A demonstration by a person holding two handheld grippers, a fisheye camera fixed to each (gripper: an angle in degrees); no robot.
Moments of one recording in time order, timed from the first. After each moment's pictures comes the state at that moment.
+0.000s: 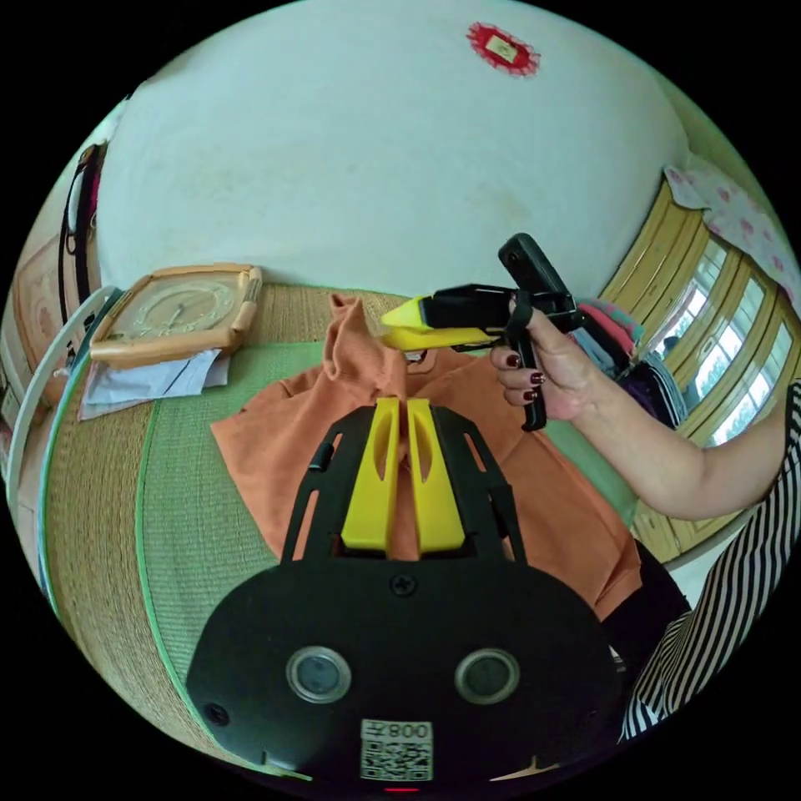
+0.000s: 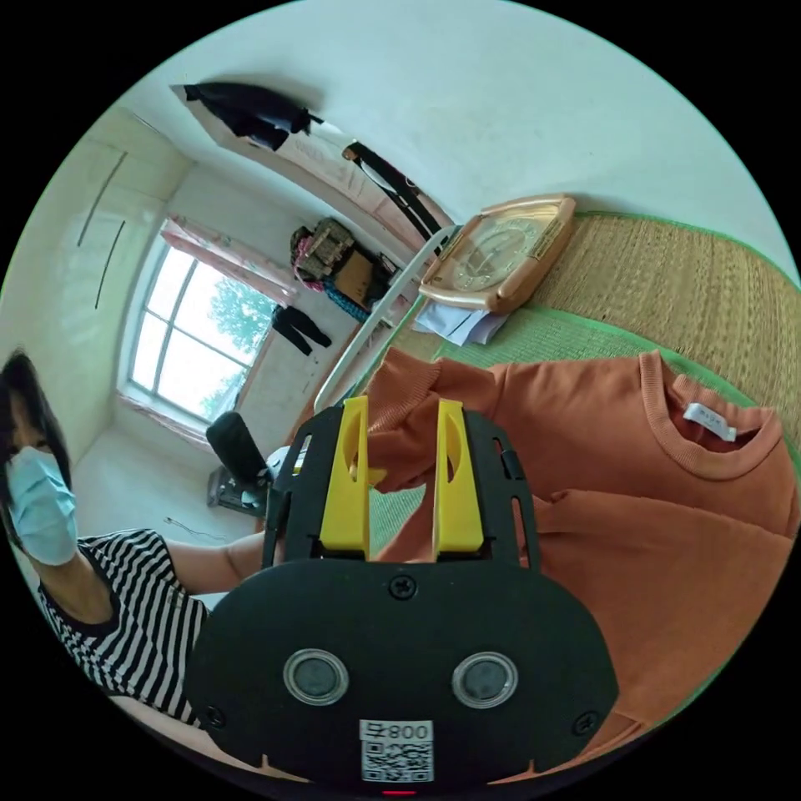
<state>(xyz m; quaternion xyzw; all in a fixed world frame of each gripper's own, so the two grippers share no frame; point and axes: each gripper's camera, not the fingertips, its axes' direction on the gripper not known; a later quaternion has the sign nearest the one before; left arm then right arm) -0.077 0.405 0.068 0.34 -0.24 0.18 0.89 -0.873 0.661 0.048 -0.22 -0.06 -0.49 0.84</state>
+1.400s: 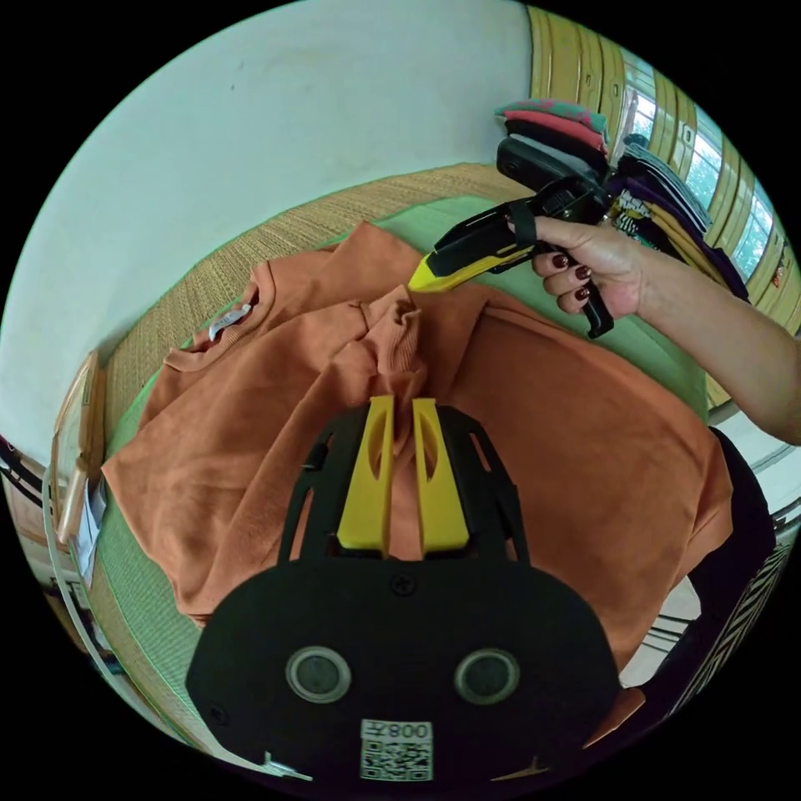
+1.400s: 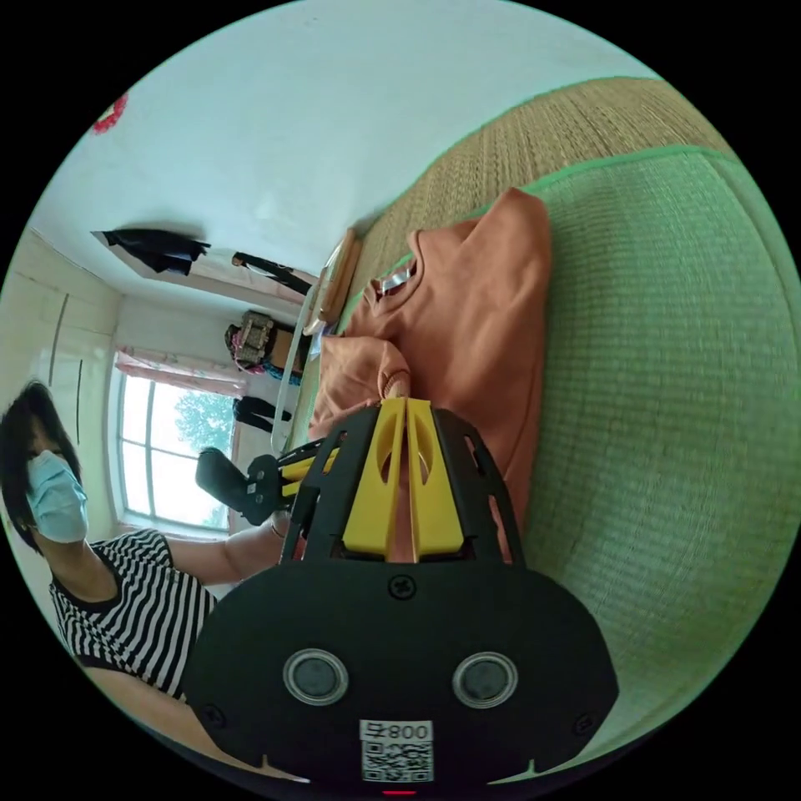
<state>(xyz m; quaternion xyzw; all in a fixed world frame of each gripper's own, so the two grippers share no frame) 0.148 0.261 0.275 0.11 -0.37 0.32 0.86 -0.503 0.536 -0.126 -0.13 -0.04 -0.31 0.94</state>
